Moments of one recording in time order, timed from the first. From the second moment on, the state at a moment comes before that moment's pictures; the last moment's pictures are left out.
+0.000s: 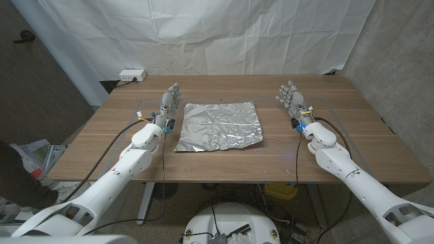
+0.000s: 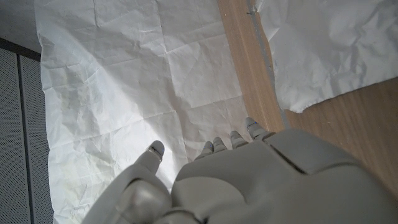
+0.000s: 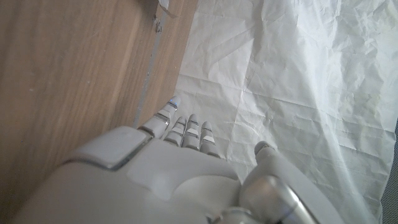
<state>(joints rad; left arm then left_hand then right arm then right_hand) 0.85 0.52 0.37 -1.31 -0.65 -0.29 -0.03 0.03 0.07 0.58 0.17 0.19 -0.17 -0.03 0.17 0.17 -0.17 -0.08 0.20 0.18 -0.17 -0.01 0.18 0.17 -0.17 0.02 0.39 0.18 -0.86 -0.52 -0.36 -1.33 0.65 0.29 0.02 0.15 0.11 0.28 0.11 0.22 0.05 0.04 0.19 0.18 0.08 0.07 0.20 0.19 -0.02 -0.01 0.19 0.18 0.19 -0.03 0.19 0.17</state>
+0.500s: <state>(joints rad) 0.87 0.55 0.38 -1.34 -0.62 -0.29 -0.04 0.03 0.08 0.58 0.17 0.19 -0.17 -0.06 0.19 0.17 -0.17 -0.09 0.21 0.18 -0.17 0.00 0.19 0.17 -0.16 0.07 0.39 0.18 -0.89 -0.55 -0.36 -1.37 0.63 0.28 -0.01 0.15 0.11 0.28 0.11 0.22 0.06 0.04 0.19 0.18 0.08 0.07 0.20 0.19 -0.02 0.00 0.19 0.18 0.19 -0.03 0.19 0.17</state>
